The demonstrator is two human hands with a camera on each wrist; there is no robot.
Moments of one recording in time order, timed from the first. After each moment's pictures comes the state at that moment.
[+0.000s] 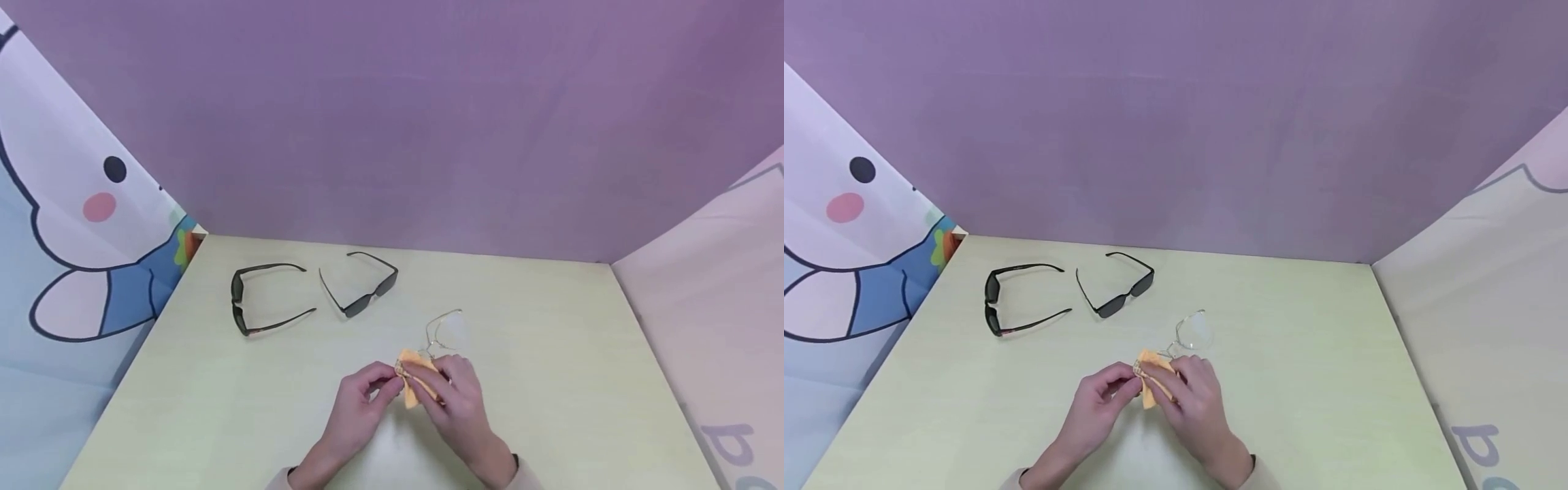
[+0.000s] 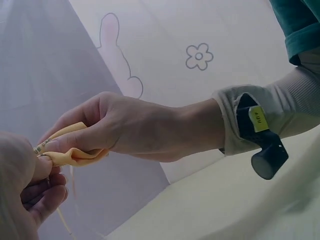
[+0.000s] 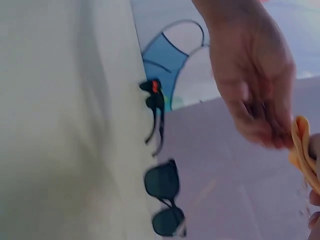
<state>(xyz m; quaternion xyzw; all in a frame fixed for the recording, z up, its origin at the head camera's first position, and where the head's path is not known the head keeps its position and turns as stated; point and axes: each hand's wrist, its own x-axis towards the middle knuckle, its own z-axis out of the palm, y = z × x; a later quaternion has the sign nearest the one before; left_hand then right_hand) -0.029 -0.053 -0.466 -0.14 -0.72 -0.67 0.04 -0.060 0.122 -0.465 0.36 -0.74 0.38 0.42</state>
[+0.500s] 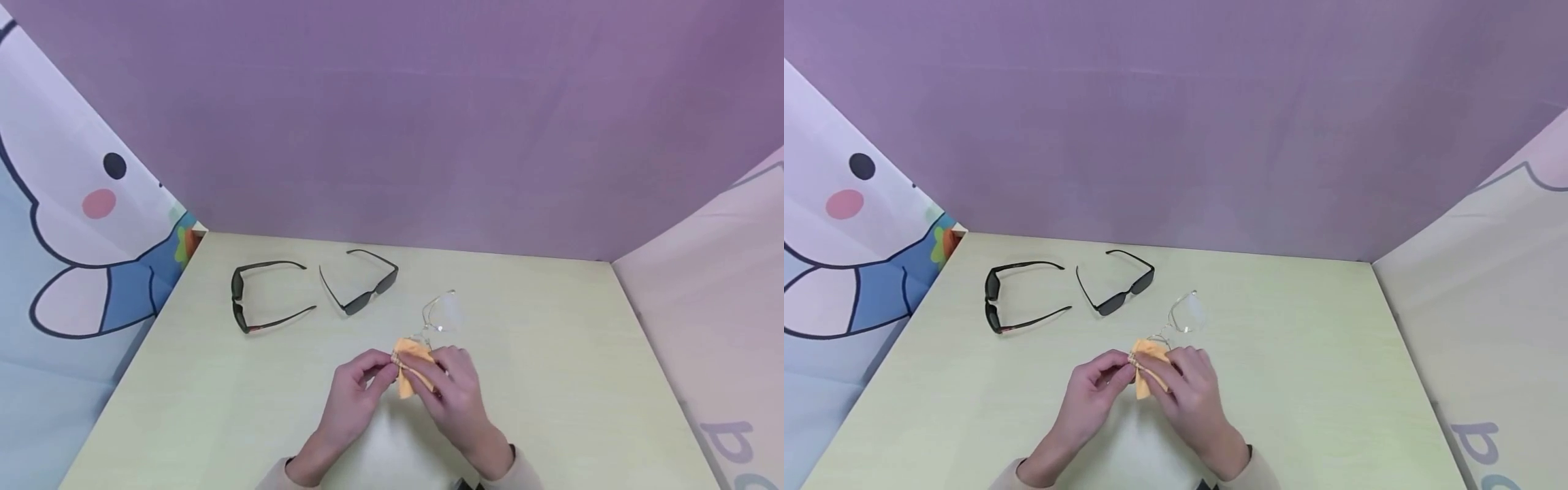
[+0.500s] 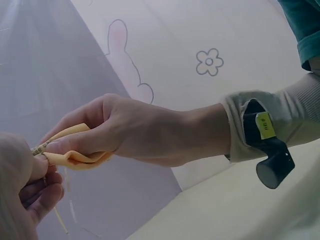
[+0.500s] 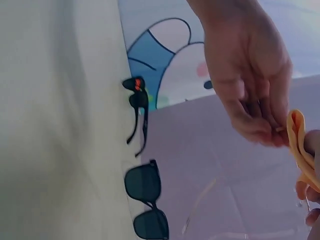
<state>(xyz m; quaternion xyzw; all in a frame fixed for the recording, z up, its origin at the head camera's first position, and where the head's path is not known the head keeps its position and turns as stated) -0.036 -0.056 -0.453 -0.15 -0.70 -0.69 0.07 -0.068 0.116 -0.453 0.37 -0.73 0.38 0.43</state>
